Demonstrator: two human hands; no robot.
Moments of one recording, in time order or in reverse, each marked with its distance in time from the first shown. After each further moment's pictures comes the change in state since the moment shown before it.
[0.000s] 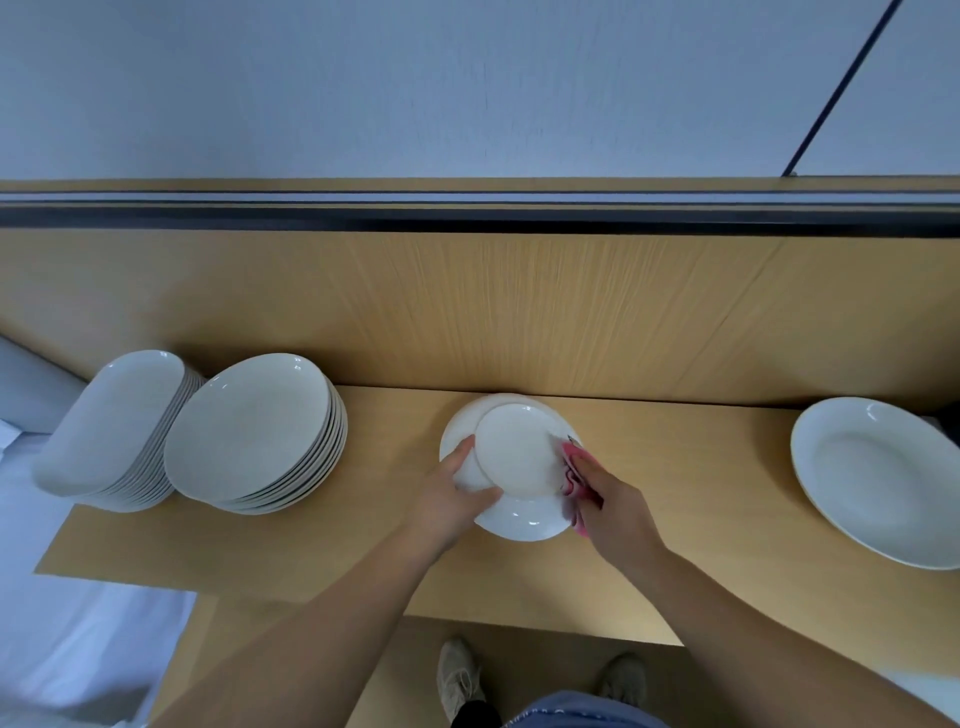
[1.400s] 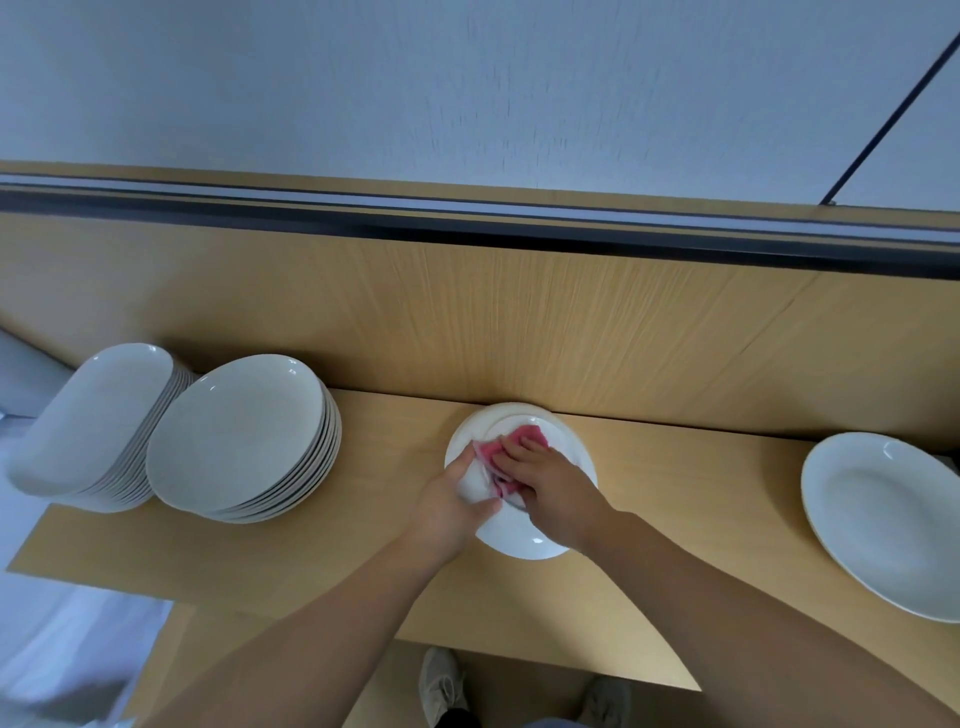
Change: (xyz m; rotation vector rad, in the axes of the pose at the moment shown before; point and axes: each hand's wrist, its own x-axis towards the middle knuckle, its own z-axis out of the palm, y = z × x) left_hand 0.023 -0.001 0.004 0.136 0.008 -0.002; right_hand 0.062 -0.036 0.033 -0.758 -0.450 -0.488
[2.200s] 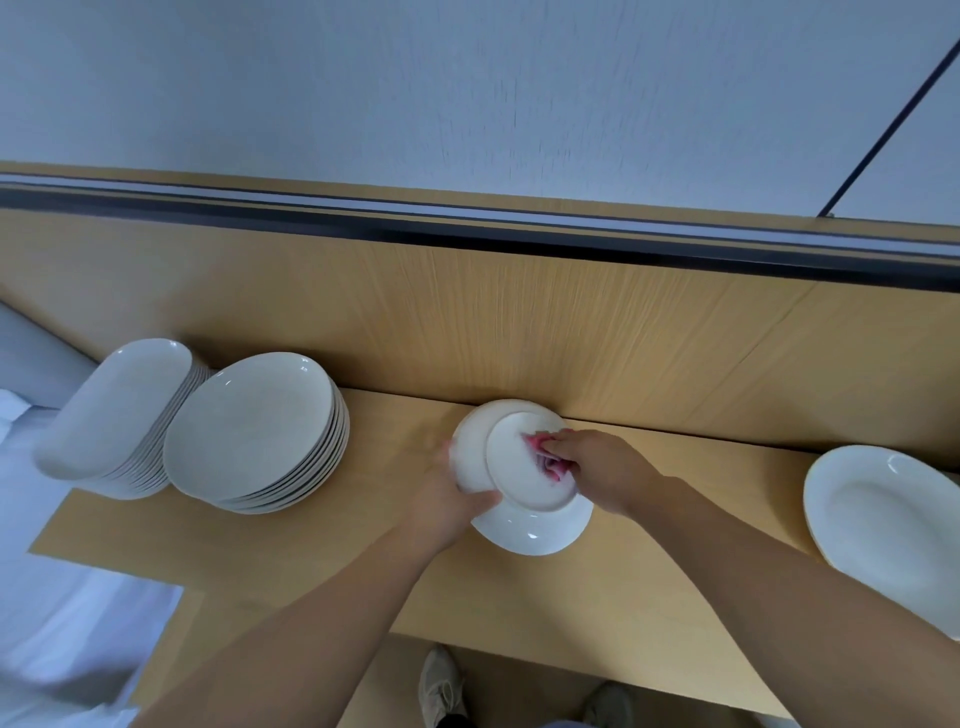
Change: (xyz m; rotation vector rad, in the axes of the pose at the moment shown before) left_hand -0.001 0.004 -0.006 -0.197 0.029 -0.015; right_hand -0.010 0.028 -0.055 -0.267 -0.069 0.010
